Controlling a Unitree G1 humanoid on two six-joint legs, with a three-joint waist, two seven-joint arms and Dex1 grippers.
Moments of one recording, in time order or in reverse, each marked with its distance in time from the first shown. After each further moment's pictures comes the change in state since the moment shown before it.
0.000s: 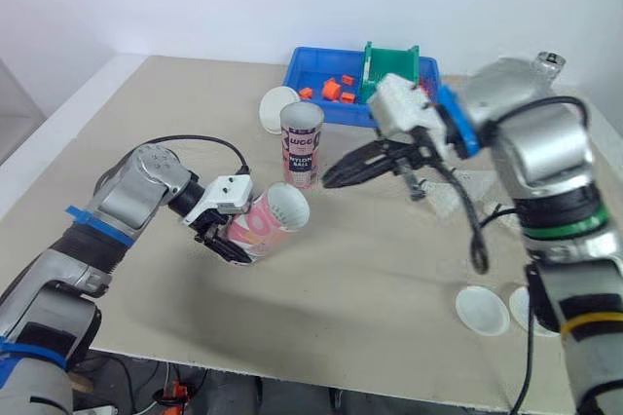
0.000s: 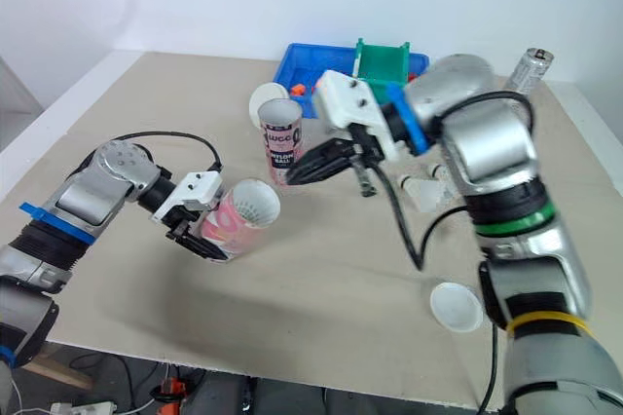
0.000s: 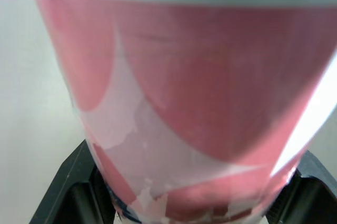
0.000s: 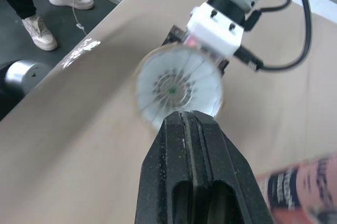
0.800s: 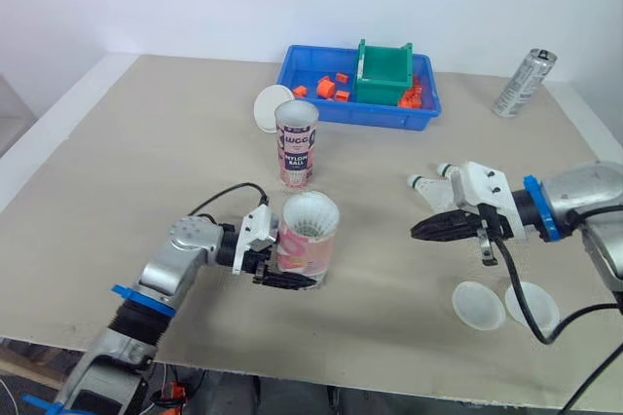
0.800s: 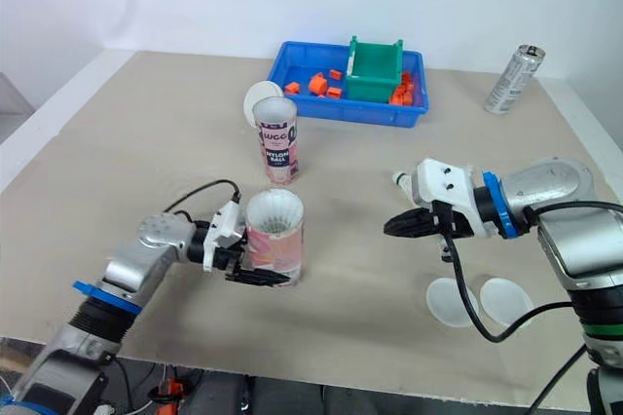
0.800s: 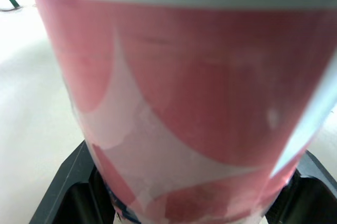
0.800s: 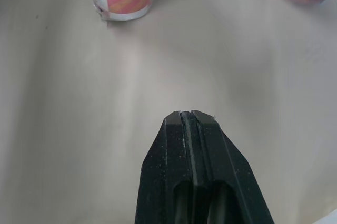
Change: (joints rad) left arm 0.369 -0.330 0.157 -0.132 -0.131 -0.165 0.279; right arm 0.571 -0.301 -0.191 -0.115 -0.025 -0.030 -0.156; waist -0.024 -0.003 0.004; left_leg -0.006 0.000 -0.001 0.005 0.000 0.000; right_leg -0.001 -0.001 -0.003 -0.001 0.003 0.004
